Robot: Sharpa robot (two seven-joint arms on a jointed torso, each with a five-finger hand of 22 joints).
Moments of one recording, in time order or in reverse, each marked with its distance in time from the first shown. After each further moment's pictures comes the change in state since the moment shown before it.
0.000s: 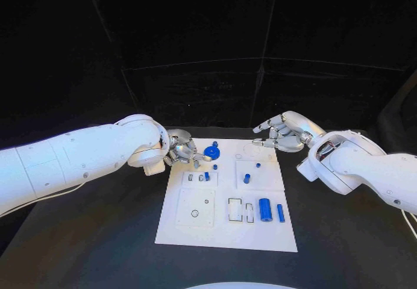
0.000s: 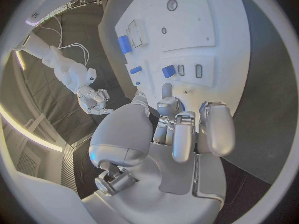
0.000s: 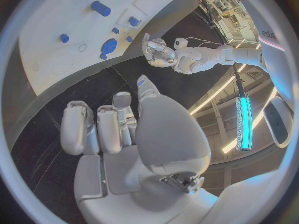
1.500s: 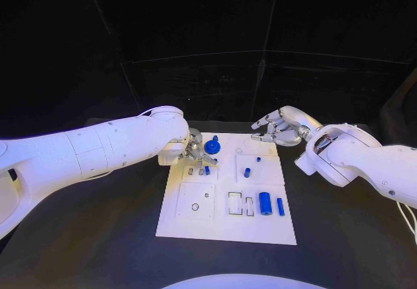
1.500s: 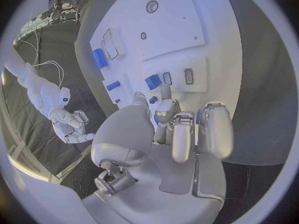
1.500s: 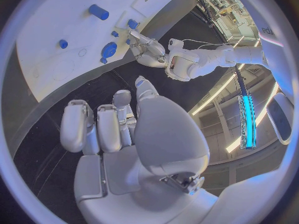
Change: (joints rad) left arm 0.007 0.197 -0.037 -0.164 -0.093 0.148 -0.176; left_hand 0.015 0.041 -0.079 -0.012 0.000 -0.046 -0.014 0.096 0.112 0.022 -0.005 0.066 0.081 0.000 -0.014 0.000 0.000 -0.015 0.011 -0.011 0.021 0.038; right arm 0.000 0.027 0.000 -0.028 0.017 0.036 -0.014; right_hand 0.021 0.016 -0.030 -0.008 0.112 0.000 -0.007 0.014 -0.001 -0.007 -0.007 -0.028 -0.032 0.000 0.000 -0.020 -0.015 0.009 -0.007 -0.007 -0.021 -0.028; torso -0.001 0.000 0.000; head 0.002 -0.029
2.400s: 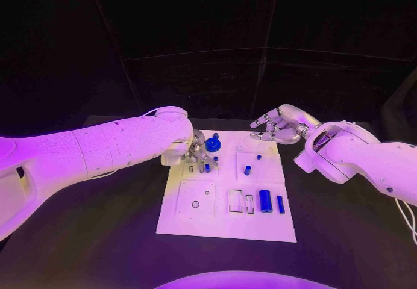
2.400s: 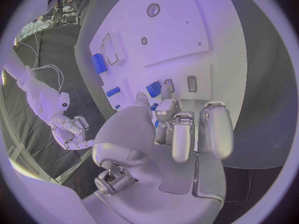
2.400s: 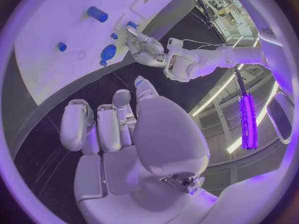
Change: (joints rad) left arm -0.008 0.022 -0.009 -0.011 0.001 0.021 -0.002; left_hand 0.033 0.015 0.010 -0.021 0.000 -0.014 0.000 0.013 0.018 -0.007 0.000 -0.004 -0.001 0.000 0.000 0.000 0.000 0.000 0.000 0.000 0.000 -0.005; right arm 0.000 0.011 0.000 -0.011 0.000 0.021 0.000; right_hand 0.007 0.002 0.000 0.000 0.013 0.000 0.000 0.000 0.000 -0.004 0.004 -0.008 -0.005 0.000 0.000 -0.004 -0.004 -0.001 -0.007 0.000 -0.005 -0.007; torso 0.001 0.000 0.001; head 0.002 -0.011
